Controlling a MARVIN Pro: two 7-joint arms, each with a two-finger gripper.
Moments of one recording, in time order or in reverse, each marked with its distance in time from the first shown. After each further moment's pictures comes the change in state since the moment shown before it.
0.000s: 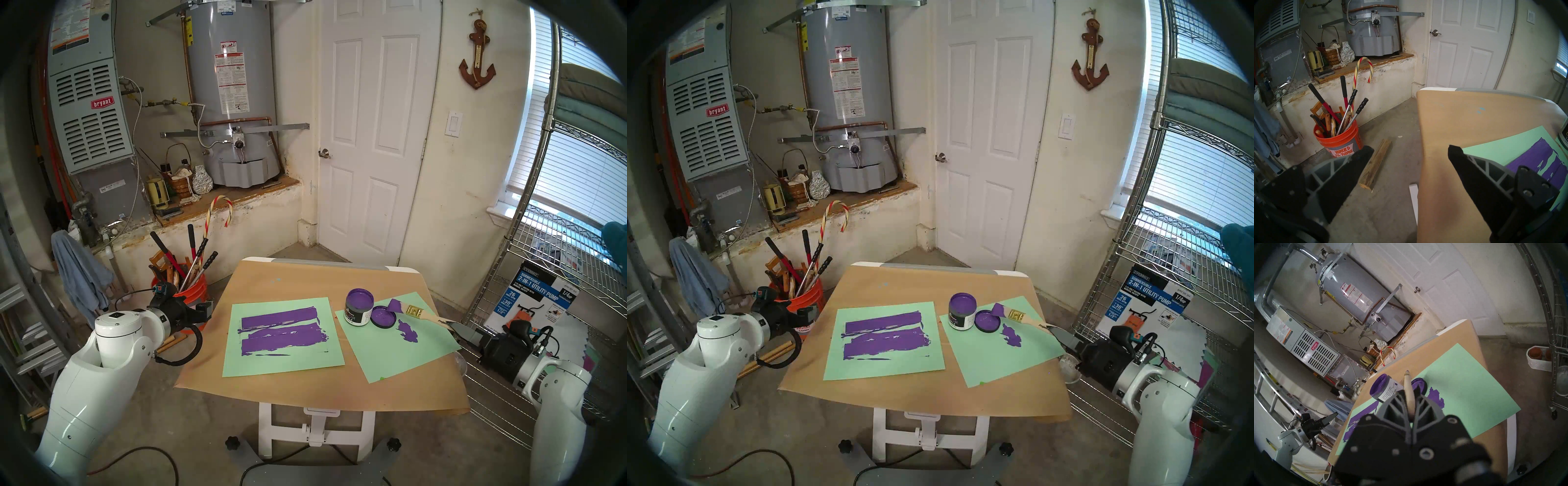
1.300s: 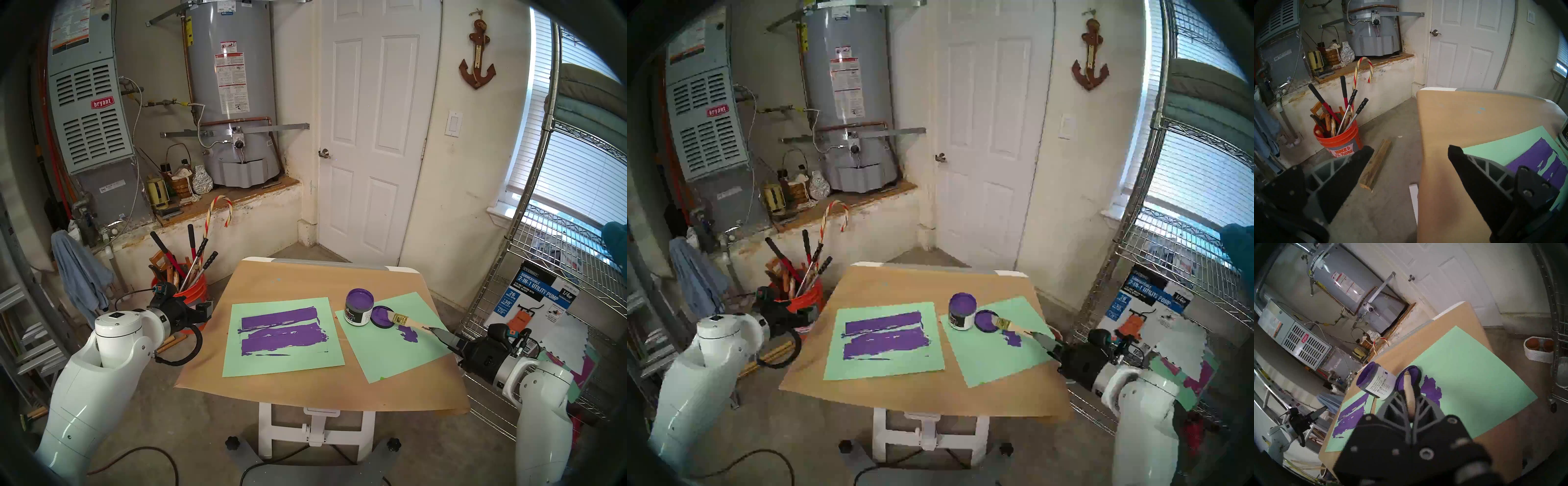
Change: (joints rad) left arm 0.000 0.000 0.000 0.000 0.000 0.000 0.000; right arm 0.044 -0.012 -0.087 0.041 -0.070 -0.011 -0.056
